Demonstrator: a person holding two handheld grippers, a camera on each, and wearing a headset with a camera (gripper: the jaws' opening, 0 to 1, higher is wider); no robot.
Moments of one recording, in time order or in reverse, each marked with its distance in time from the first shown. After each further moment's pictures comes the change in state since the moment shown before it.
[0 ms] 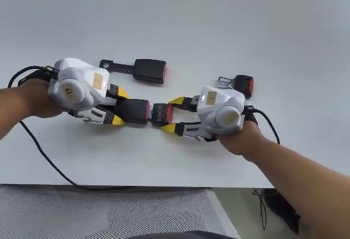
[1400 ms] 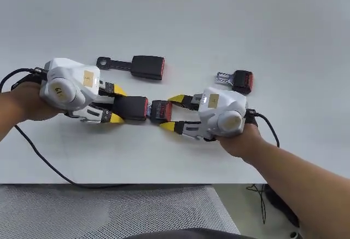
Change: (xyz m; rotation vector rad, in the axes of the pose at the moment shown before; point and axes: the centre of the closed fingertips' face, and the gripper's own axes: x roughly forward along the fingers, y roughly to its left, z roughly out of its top) left arm 0.000 0.004 0.000 -0.052 -0.053 0.023; right arm 0.000 0.002 0.000 0.016 -0.053 -0.043
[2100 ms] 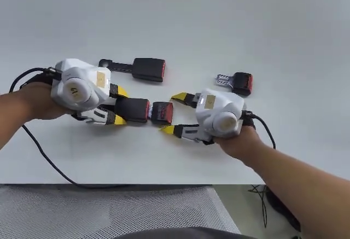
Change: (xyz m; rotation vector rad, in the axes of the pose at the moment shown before) left arm 0.002 -0.006 0.003 -0.042 0.094 0.011; right arm -0.001 -0.005 0.005 0.047 -0.006 -0.063
